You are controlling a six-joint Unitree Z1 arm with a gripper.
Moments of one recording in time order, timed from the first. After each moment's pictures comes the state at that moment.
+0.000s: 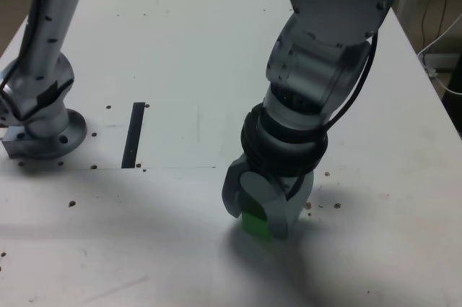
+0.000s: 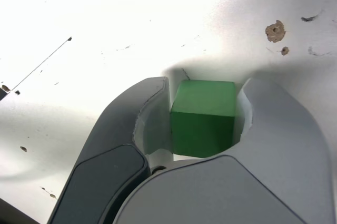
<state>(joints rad) -0.48 2.19 -1.67 1.28 0.01 0.05</state>
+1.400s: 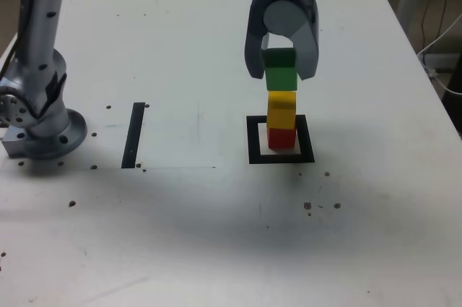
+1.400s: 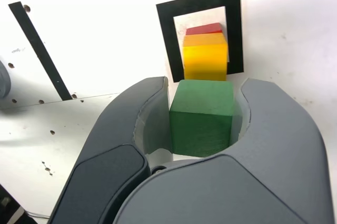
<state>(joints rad) -0.11 2.00 -1.91 1.58 0.06 0.02</state>
